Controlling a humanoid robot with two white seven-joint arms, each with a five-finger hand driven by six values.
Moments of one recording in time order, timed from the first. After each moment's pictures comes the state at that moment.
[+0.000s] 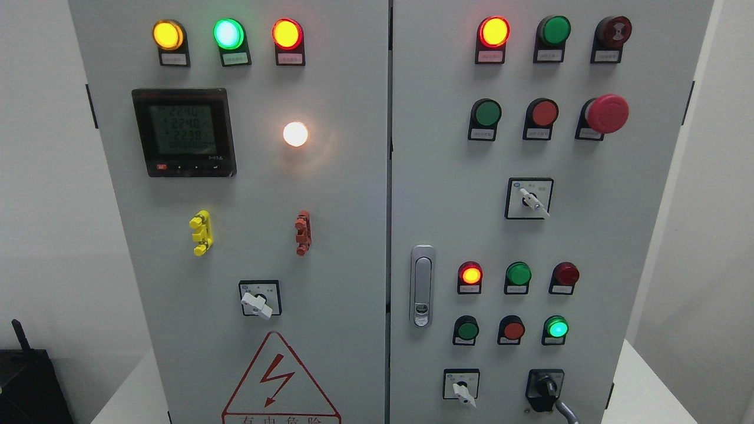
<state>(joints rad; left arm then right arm) -0.05 -0.08 0.07 0.10 -0.08 -0.10 -0.12 0.05 -0.10 0.06 -1.69 -0.20 -0.24 -0.02</state>
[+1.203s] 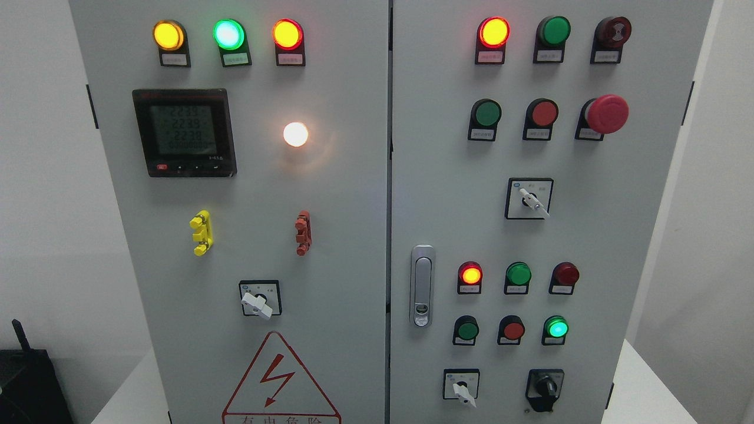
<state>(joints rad) -0.05 -0.08 0.07 0.10 -0.08 -0.10 -0.12 0.28 -0.10 0.05 -1.81 -0.20 -0.35 -0.03</state>
